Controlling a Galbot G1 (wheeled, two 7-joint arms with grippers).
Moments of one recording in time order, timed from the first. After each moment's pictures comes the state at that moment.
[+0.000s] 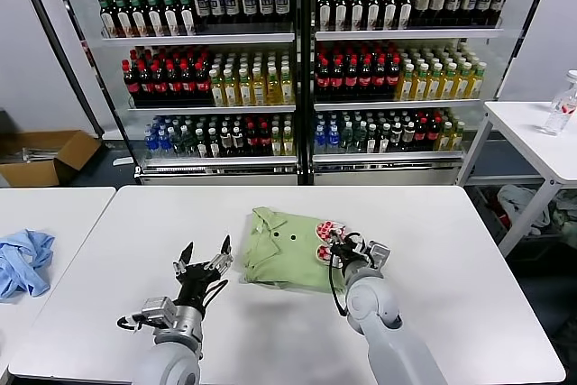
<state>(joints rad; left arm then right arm) 1.34 -1.31 -0.36 -2.00 -0.49 0.17 -0.29 -0.92 1.42 0.21 1.62 0.80 -0.42 0.49</state>
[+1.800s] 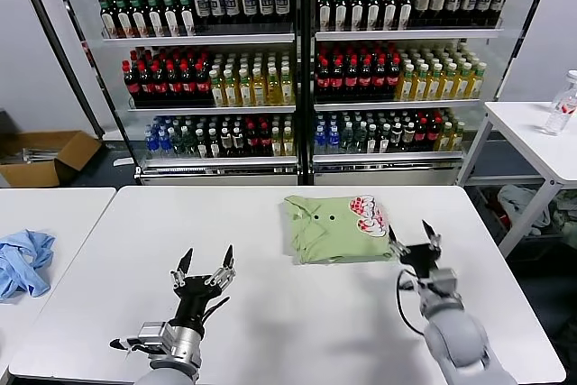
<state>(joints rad) 1.46 -1.31 -0.35 -2.11 -0.36 0.12 -0.25 -1.22 1.16 0.44 1.82 0.23 -0.20 0.15</state>
